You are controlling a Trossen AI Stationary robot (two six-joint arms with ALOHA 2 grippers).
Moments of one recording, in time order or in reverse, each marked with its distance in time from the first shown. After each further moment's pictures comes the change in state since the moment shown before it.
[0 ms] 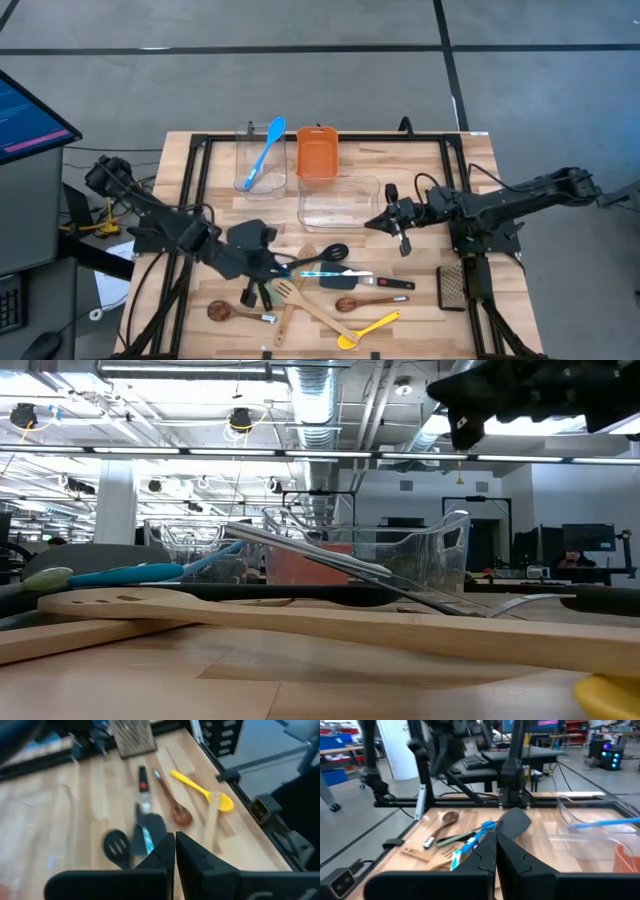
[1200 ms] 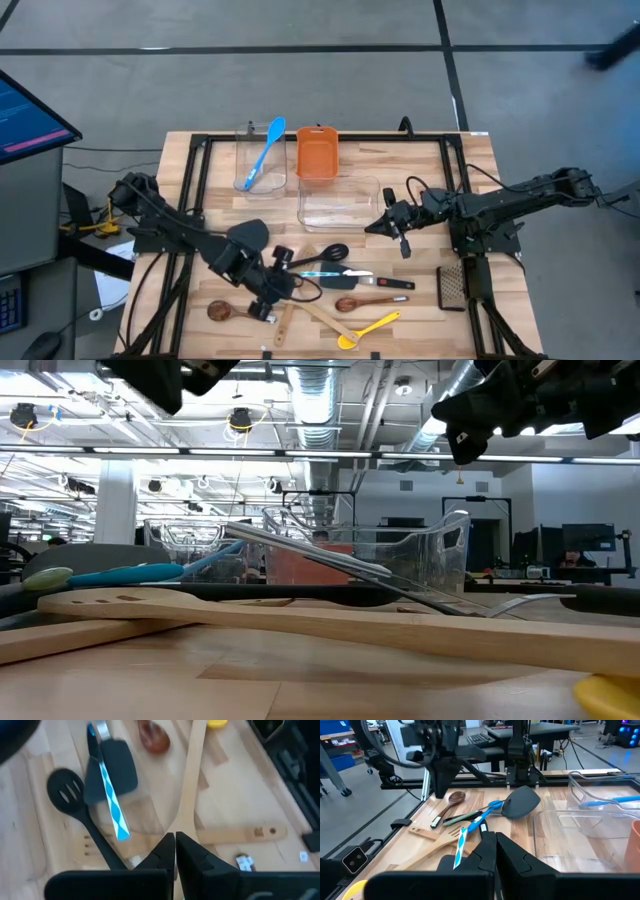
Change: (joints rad) left arm 0.006 0.318 0.181 -0.310 0.159 -0.058; right arm -0.014 0.015 0.000 -0.081 -0.061 0.015
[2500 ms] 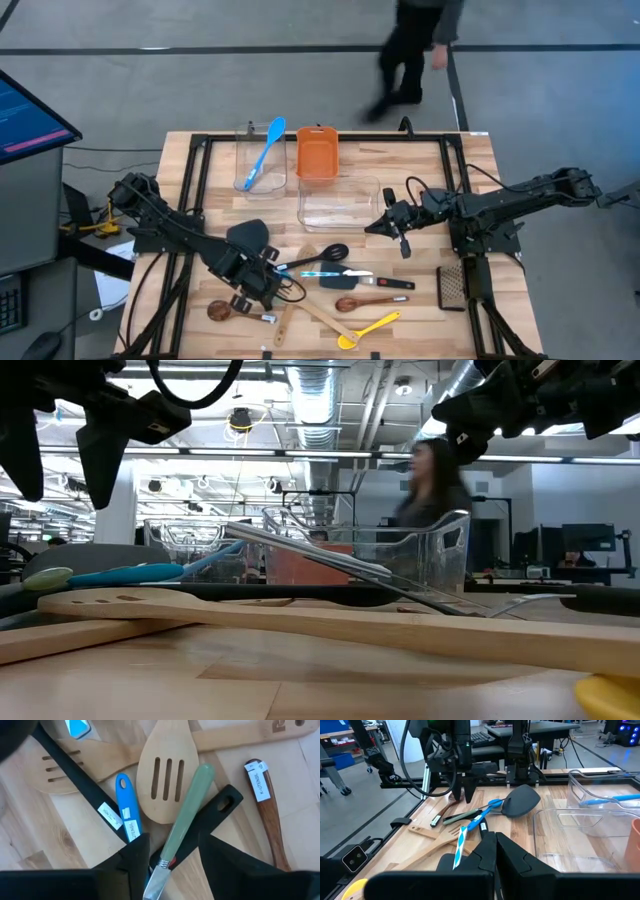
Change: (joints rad) left arm -0.019 0.000 -0.104 -0.181 0.066 0.005; right arm 0.000 0.000 0.000 -0.006 0.001 0.000
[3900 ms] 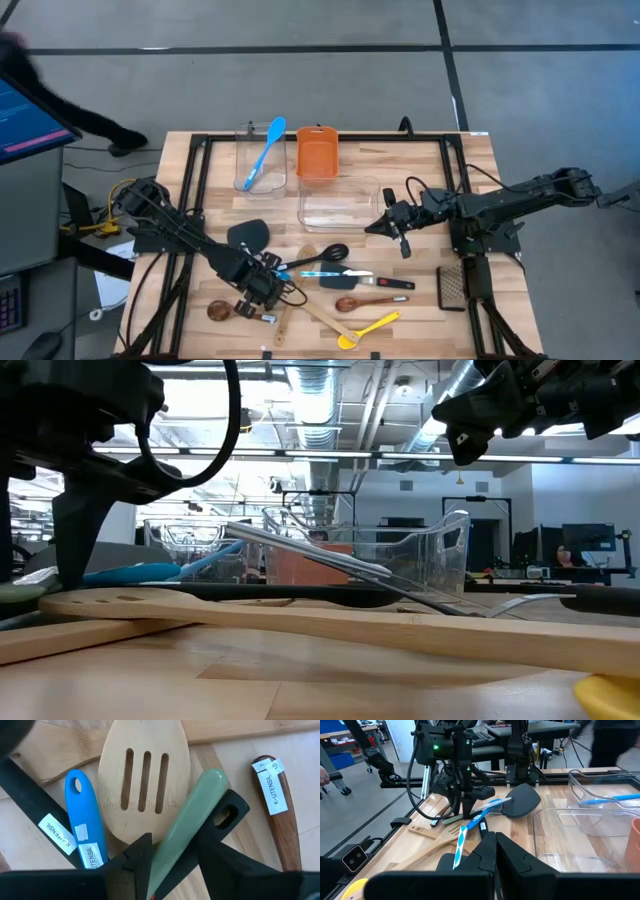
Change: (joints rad) left arm 0.010 0.098 -0.124 0.227 0.072 -0.030; right arm 0.000 0.000 0.000 -0.001 0.000 0.000
